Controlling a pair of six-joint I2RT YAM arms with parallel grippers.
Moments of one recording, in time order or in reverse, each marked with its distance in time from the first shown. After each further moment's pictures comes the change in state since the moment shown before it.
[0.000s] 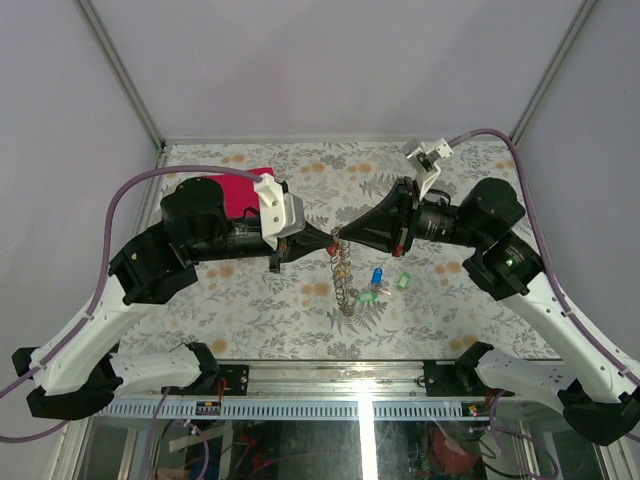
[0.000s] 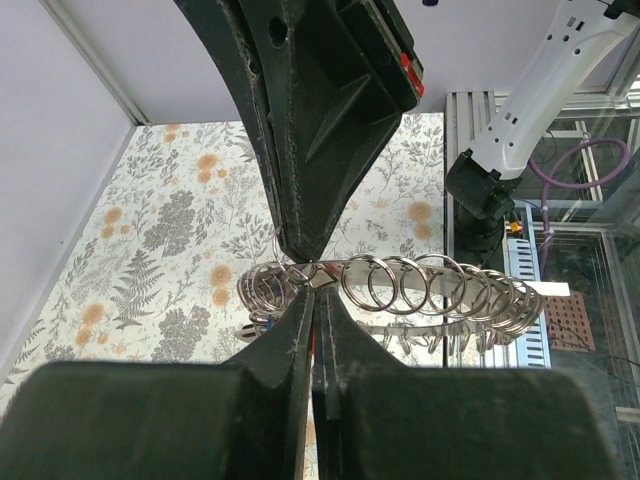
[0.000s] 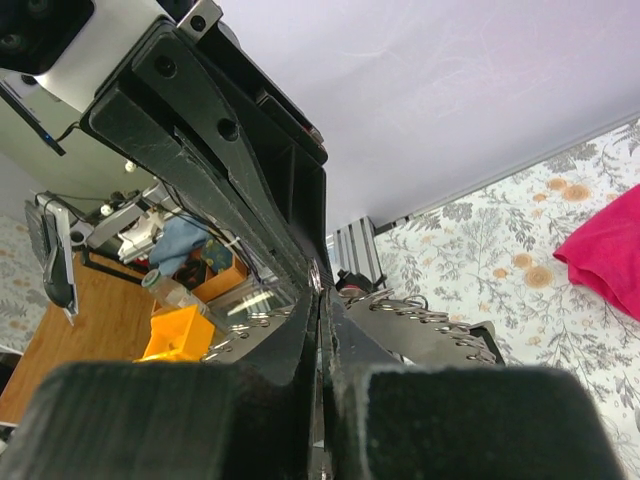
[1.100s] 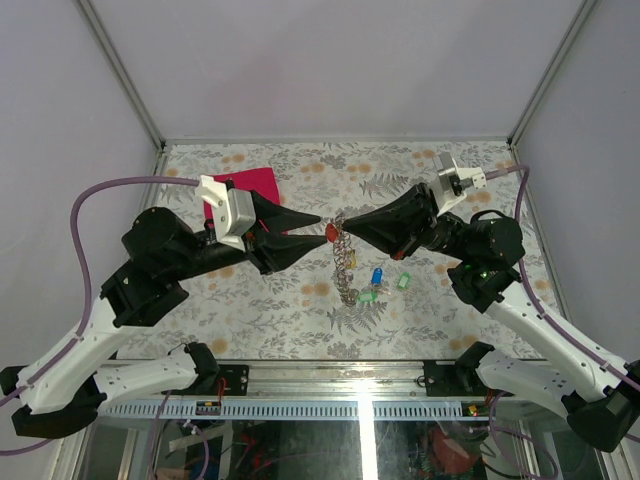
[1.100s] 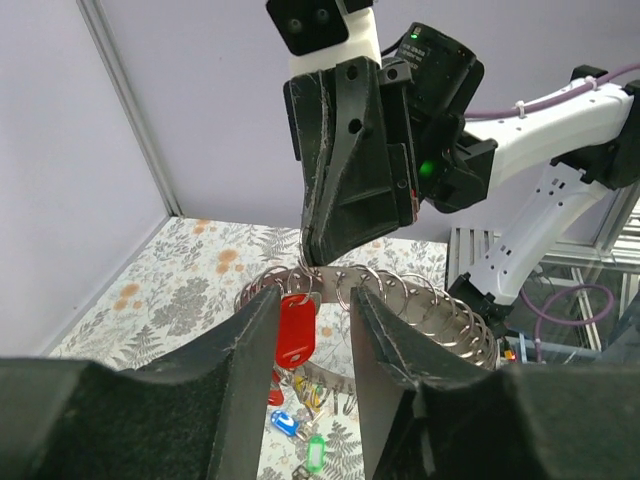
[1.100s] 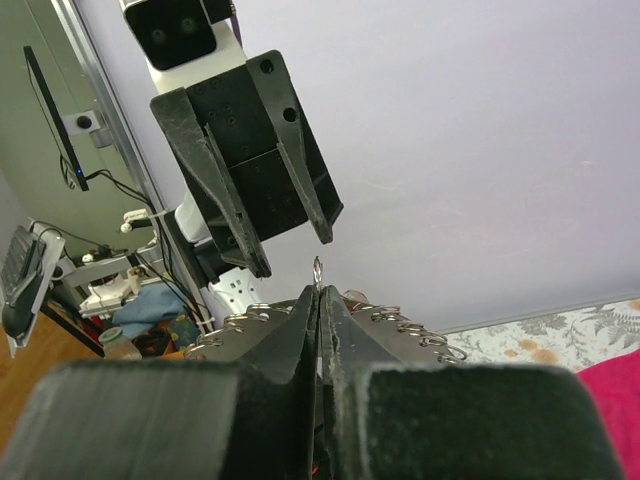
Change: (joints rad) left arm -0.008 -0.184 -0.243 0.398 -0.105 -0.215; right arm 0.005 -0.059 -0.328 0.742 0.074 0.103
